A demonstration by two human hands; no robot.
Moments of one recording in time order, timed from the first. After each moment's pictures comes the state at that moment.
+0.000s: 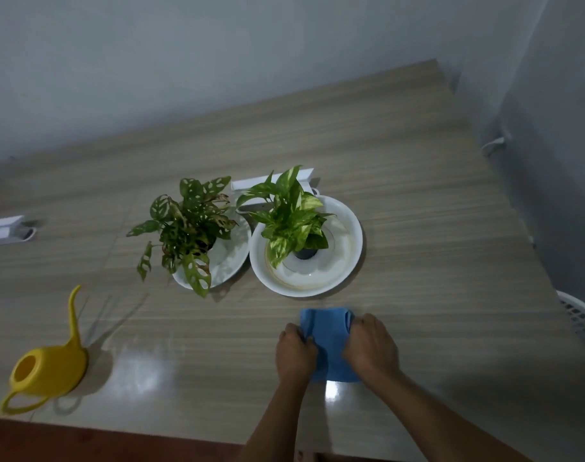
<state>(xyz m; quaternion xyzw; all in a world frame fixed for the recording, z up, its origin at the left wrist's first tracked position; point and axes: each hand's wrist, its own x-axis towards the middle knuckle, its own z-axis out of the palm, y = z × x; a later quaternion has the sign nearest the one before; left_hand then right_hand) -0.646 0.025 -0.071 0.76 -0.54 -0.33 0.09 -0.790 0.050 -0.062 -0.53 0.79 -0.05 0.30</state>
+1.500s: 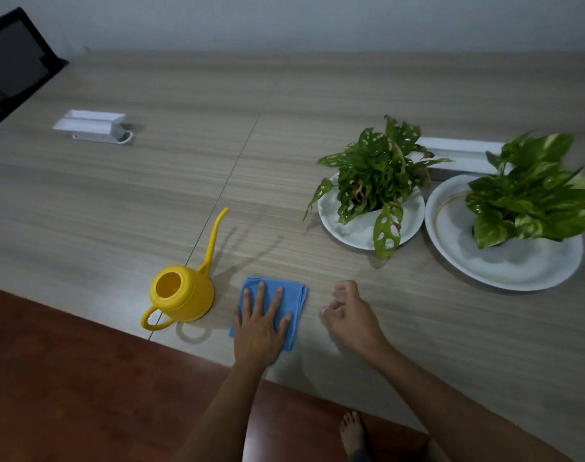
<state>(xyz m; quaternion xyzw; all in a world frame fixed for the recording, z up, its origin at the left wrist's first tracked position) -0.191 -0.010 -0.114 0.71 -0.69 -0.15 0.02 -0.407 -0.026 -0.045 -0.54 0.67 -0.23 0.45</state>
